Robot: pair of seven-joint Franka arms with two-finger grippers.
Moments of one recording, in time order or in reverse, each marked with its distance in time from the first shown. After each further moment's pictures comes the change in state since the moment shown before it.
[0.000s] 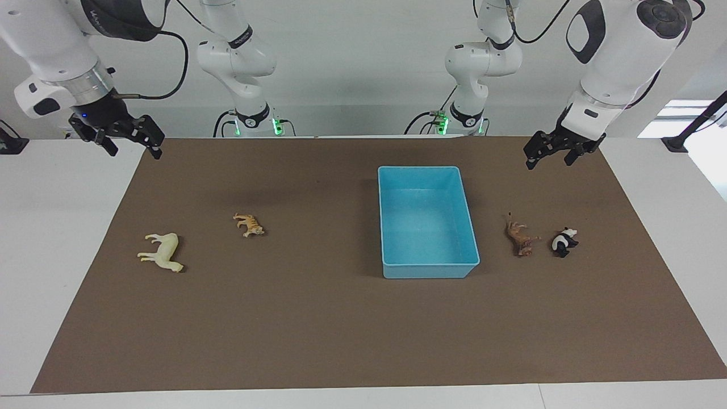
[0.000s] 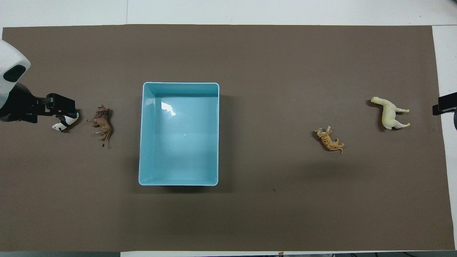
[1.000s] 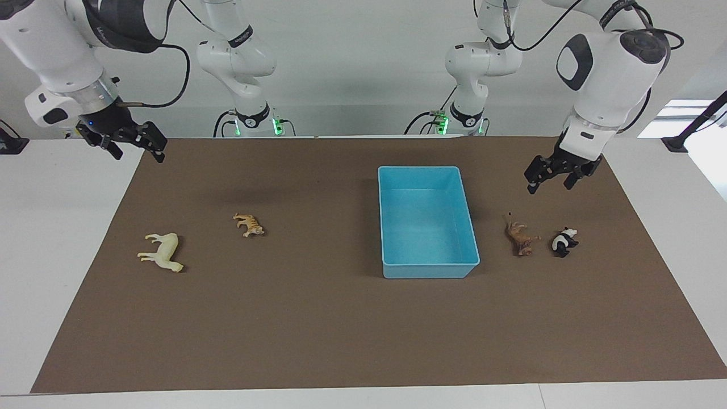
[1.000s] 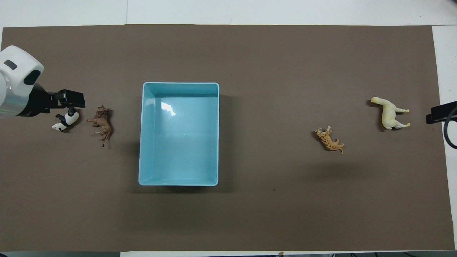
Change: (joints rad) left arm 0.021 -0.003 0.016 -0.246 0.000 0.399 0.000; right arm -0.042 -0.065 -0.005 -0.224 -0.001 0.167 -0.053
